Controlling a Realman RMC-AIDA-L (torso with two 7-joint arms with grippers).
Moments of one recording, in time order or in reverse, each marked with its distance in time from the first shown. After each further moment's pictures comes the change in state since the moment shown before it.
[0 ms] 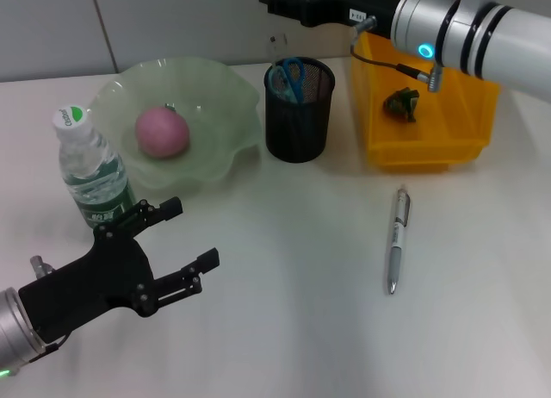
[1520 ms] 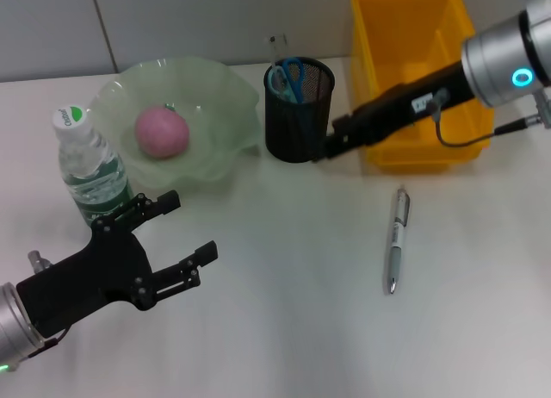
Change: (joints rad) left arm -0.004 0.000 -0.002 0.003 -0.012 0.001 -0.009; right arm 0.011 -0.050 0.215 -0.411 -0.932 -0.812 0.854
